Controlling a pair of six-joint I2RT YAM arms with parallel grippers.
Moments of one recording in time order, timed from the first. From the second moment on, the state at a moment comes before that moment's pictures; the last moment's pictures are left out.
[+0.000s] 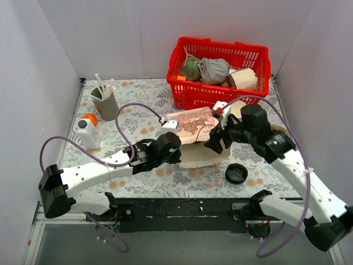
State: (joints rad) left arm -1.09 1.26 1.00 -0.48 -0.36 -0.76; right arm 0.58 1.02 1.09 -0.64 -0.46 -0.22
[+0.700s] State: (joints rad) left arm -1.08 1.25 1.01 -0.50 -0.37 -0.82; right arm 0.58 0.59 0.80 -0.76 -0.57 0.00
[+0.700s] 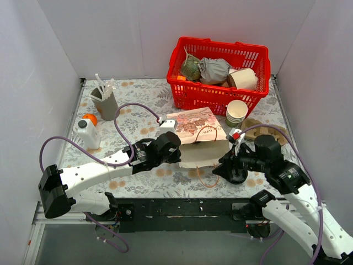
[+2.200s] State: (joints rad) left arm -1.08 1.26 1.03 -0.48 -0.33 -0.86; right arm 1.15 1.18 0.45 0.38 0.85 0.22
